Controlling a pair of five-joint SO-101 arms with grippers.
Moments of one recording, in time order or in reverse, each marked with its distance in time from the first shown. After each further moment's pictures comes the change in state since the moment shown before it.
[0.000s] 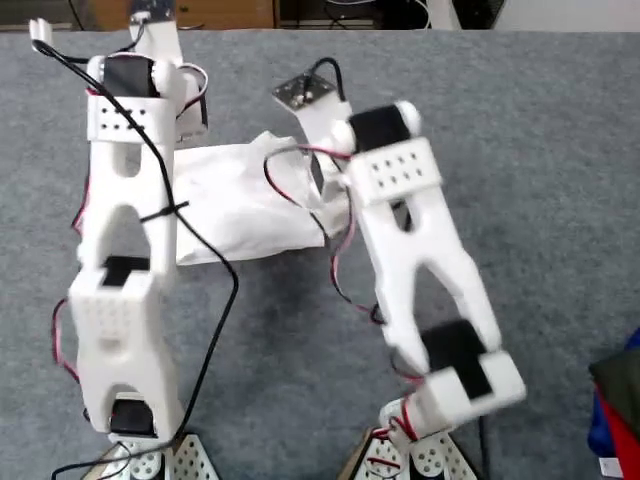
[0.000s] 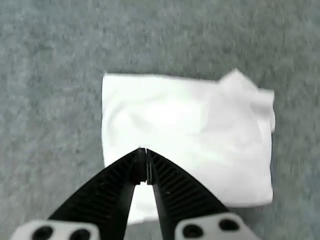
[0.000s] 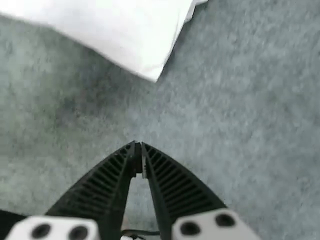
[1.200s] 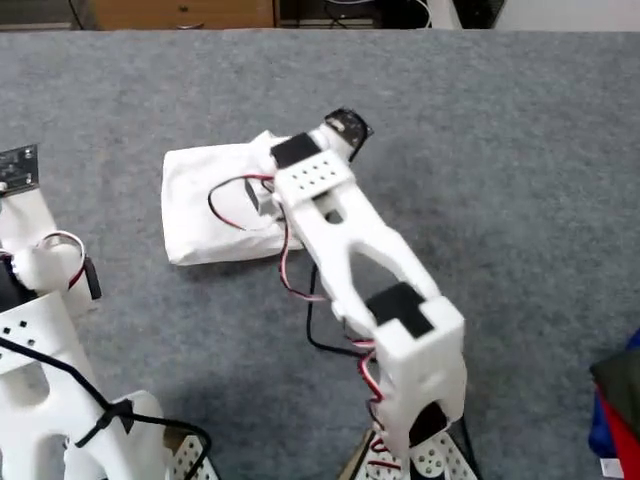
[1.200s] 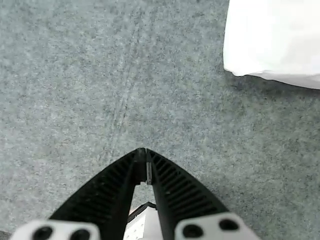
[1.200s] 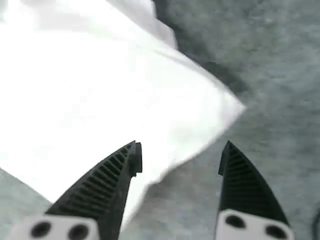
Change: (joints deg) left arm -27.6 -70.5 74.4 -0.1 -13.9; right arm -9.9 25.2 -4.5 -25.5 -89.5
